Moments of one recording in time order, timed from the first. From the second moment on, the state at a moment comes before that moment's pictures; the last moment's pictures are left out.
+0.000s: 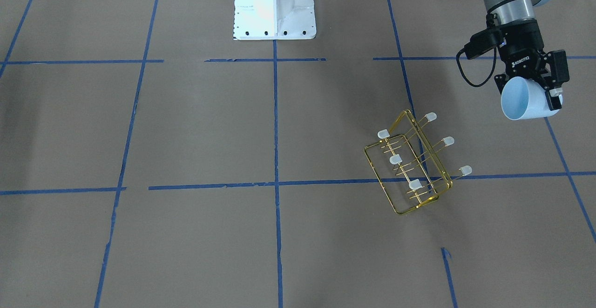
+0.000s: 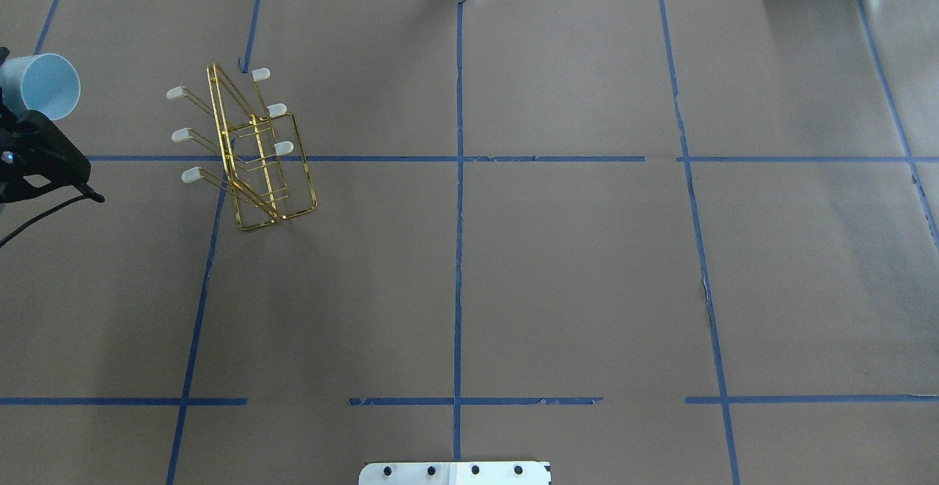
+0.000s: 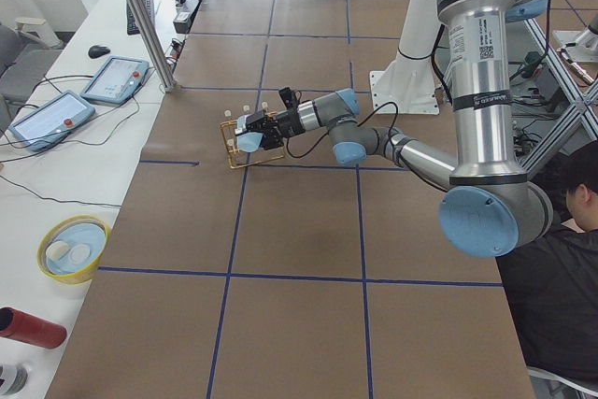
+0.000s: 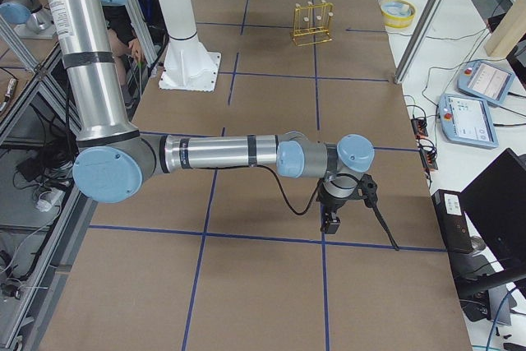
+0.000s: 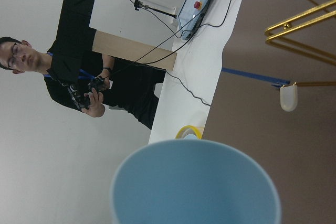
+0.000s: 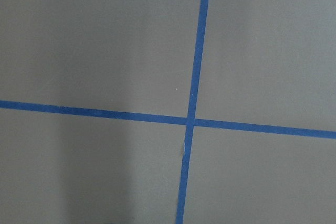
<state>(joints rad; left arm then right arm) -0.62 -1.41 -2.01 -2.34 -0.70 0.41 1.49 -1.38 1.46 -1.67 2.30 -0.04</state>
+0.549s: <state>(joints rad) -0.43 -1.44 -2.04 -2.05 -0.28 0.64 1.49 -1.38 1.46 -1.67 2.30 -0.04</state>
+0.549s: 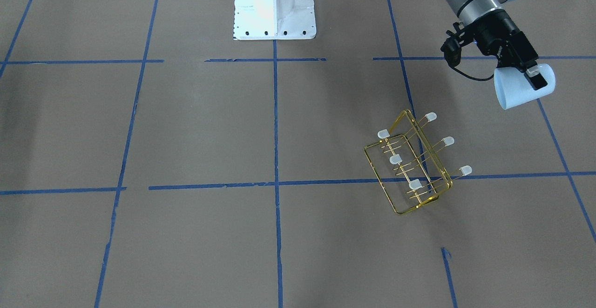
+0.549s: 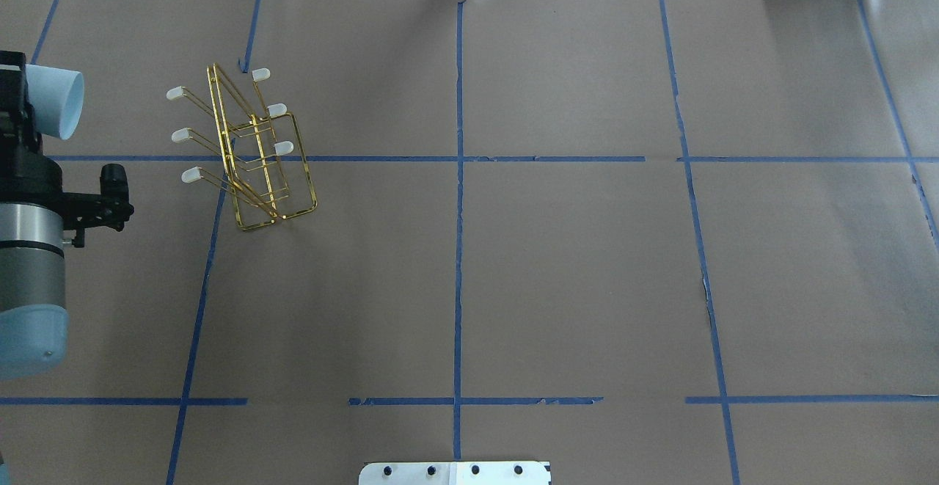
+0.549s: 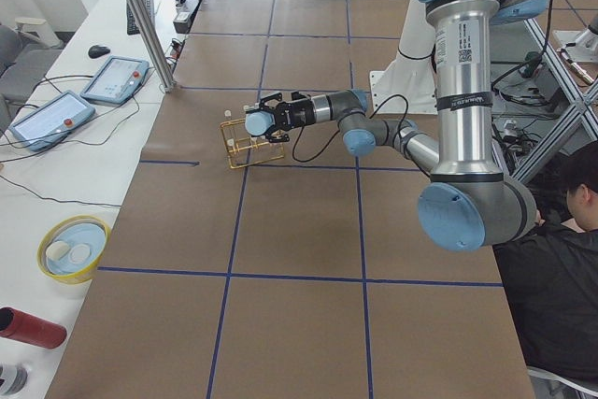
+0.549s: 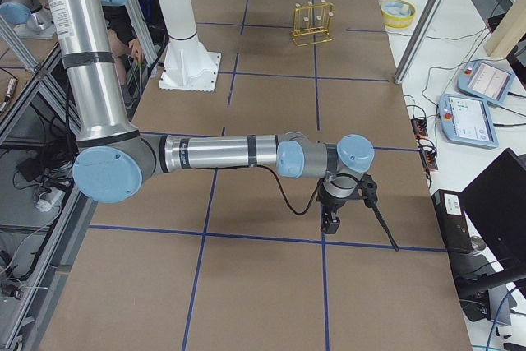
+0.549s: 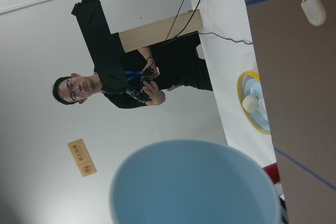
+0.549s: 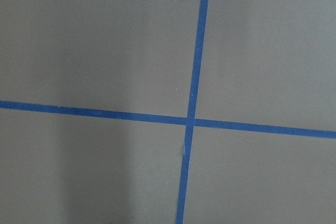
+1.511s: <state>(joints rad) -0.32 -1.57 -1.85 -1.83 -0.05 0.65 1.49 -1.38 1.46 -1.67 2.30 -0.04</state>
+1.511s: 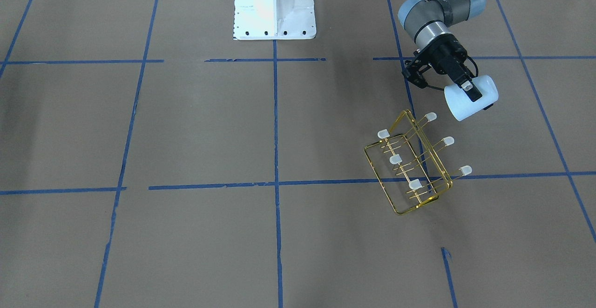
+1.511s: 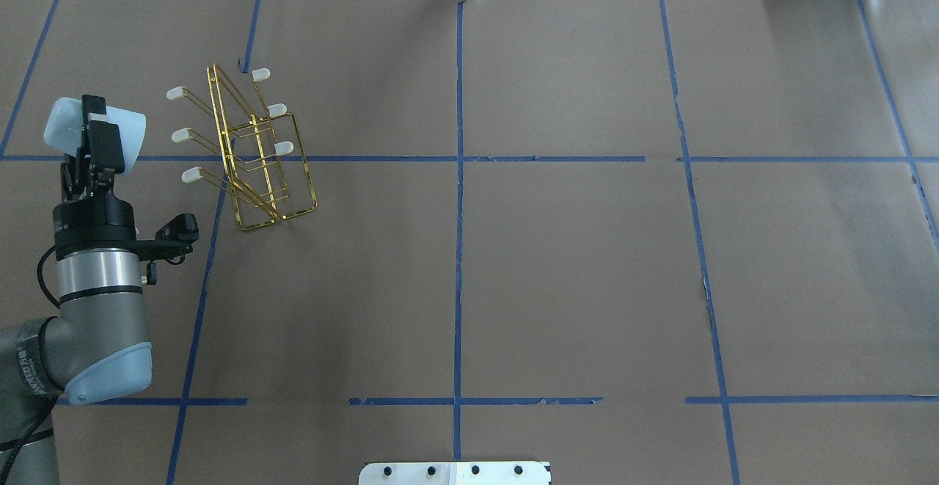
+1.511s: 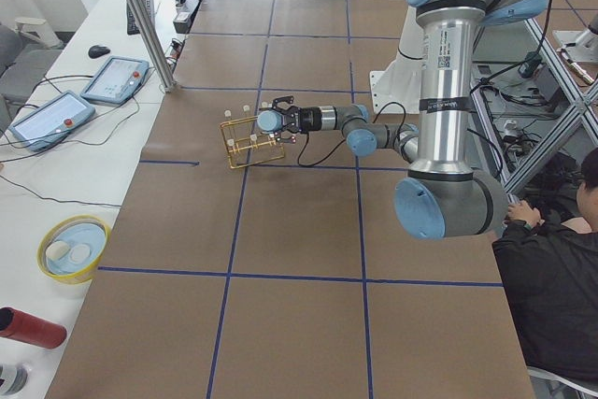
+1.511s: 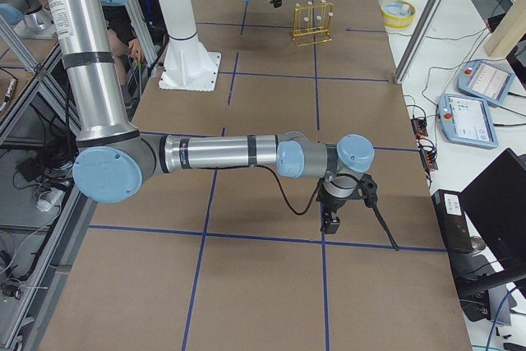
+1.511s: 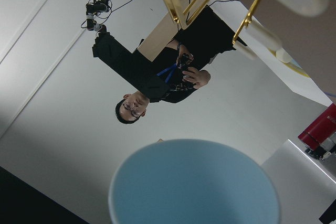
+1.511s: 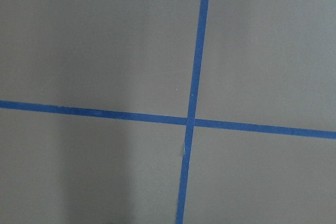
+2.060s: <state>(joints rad) -0.29 -1.60 -1.78 -1.83 -0.03 0.64 1.49 -1.38 1.46 -1.67 2.30 -0.04</state>
